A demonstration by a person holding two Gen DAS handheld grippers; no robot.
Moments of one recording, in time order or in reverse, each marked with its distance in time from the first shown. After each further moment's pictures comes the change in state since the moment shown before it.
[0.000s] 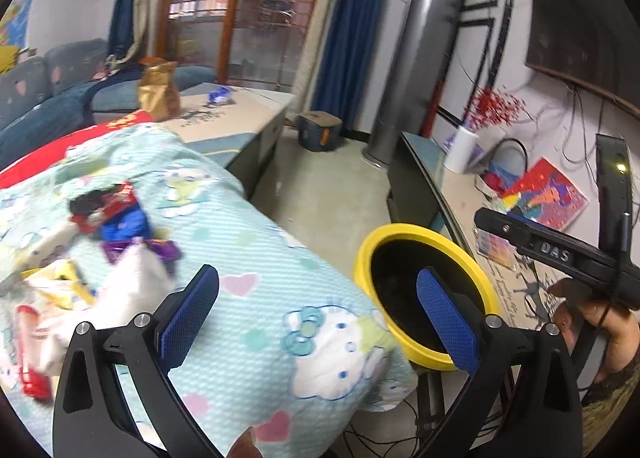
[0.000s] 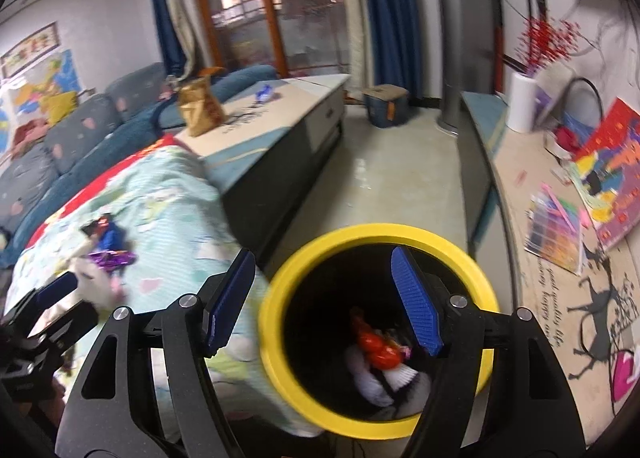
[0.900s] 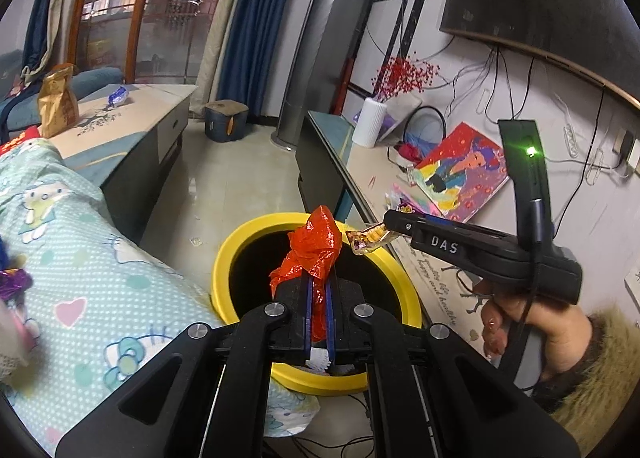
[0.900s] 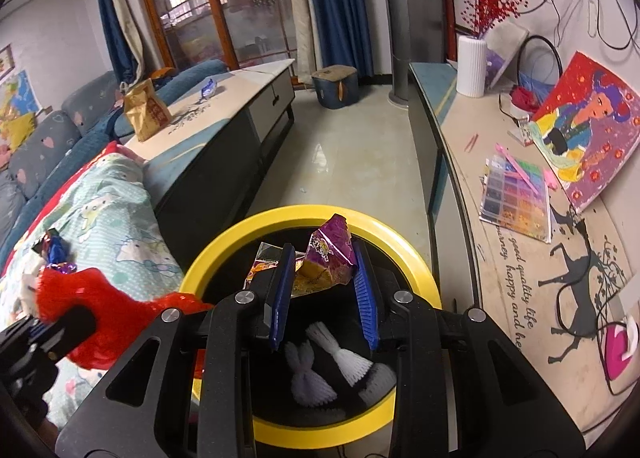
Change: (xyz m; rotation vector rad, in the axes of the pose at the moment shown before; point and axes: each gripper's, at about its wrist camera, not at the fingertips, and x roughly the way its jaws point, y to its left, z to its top) left arm 0.071 -0.111 -0.008 0.134 0.072 -0.310; right arm 0.026 -0.085 -0.016 0.129 0.058 -0.144
